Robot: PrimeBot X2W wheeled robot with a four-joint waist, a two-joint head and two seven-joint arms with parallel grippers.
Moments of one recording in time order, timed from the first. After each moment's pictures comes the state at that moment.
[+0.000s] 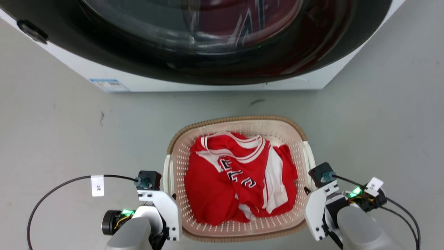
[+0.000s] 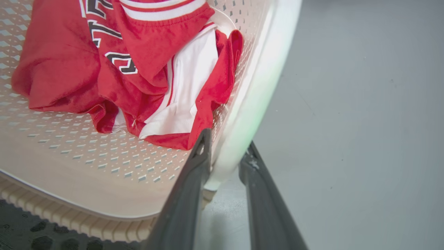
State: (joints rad) left arm -0.62 0.07 -0.51 1.27 -0.54 -0.13 -0.09; right arm -0.62 -0.06 0.41 1.25 0.03 0.13 -0.09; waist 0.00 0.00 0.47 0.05
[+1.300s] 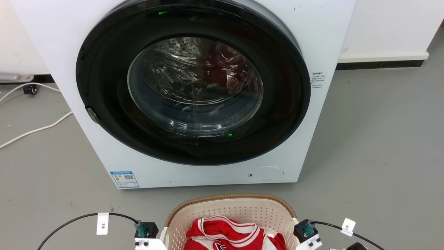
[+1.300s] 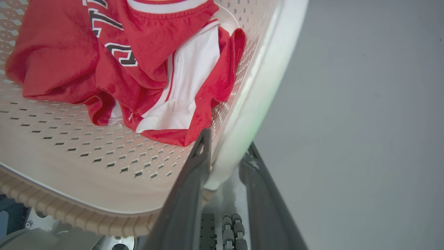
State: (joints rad) left arm -0.43 0.14 -0.74 1.23 -0.79 -0.13 0.21; right arm -0.45 -0.06 0.88 1.24 0.50 0.13 0.19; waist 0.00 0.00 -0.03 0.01
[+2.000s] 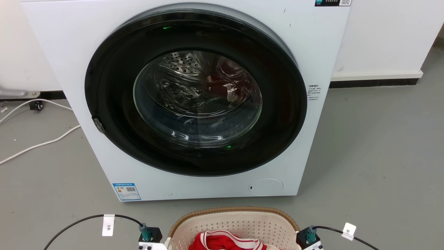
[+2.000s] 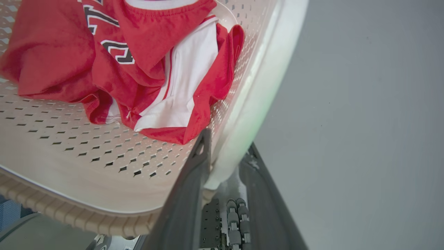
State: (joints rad) left arm -0.43 0.15 -0.83 1.21 -0.88 -0.13 0.29; right arm -0.45 -0.08 1.00 1.23 0.66 0.13 0.26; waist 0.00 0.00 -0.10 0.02
